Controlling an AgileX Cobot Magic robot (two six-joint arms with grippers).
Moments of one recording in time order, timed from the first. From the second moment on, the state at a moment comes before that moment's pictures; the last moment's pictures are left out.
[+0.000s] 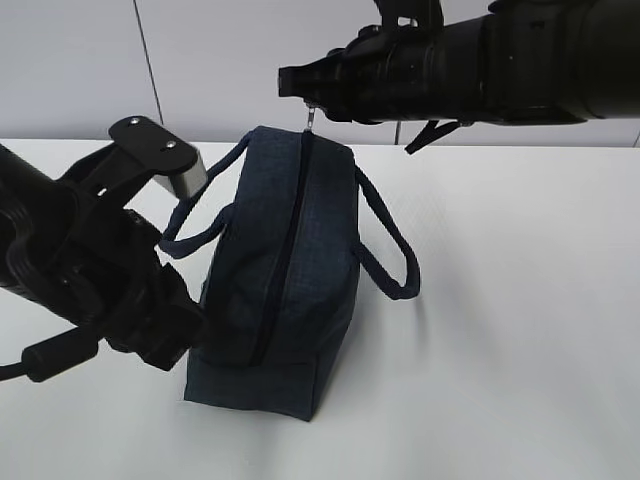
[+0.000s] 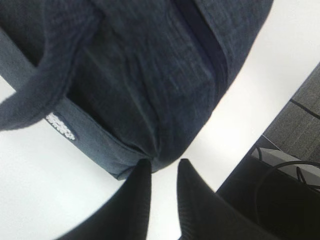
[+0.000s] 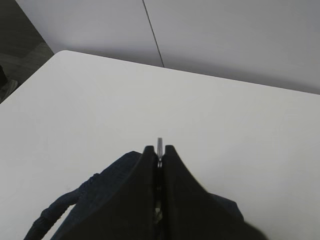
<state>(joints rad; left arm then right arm) -0.67 1.42 -0.88 -0.31 0.62 0.35 0.52 1.76 -1.27 1.84 0.06 -1.58</state>
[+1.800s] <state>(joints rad) -0.50 1.73 -1.39 -0.51 0.85 0.20 0.52 1.76 -1.28 1.84 0.06 -1.58</state>
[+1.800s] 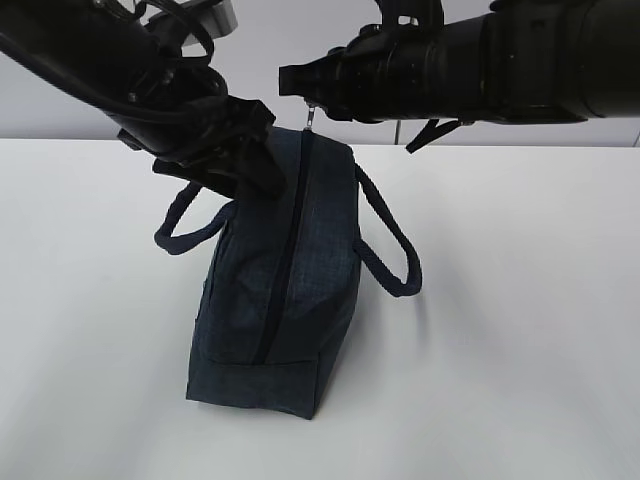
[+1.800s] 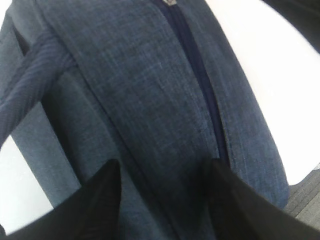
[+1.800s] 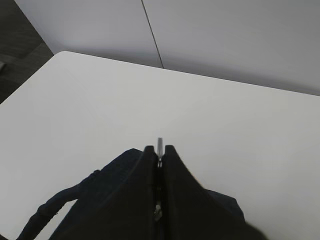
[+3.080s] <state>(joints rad) -0.50 1.69 -1.40 -0.34 1.04 0.33 0.52 1.76 -1.28 1.84 0.10 -1.58</state>
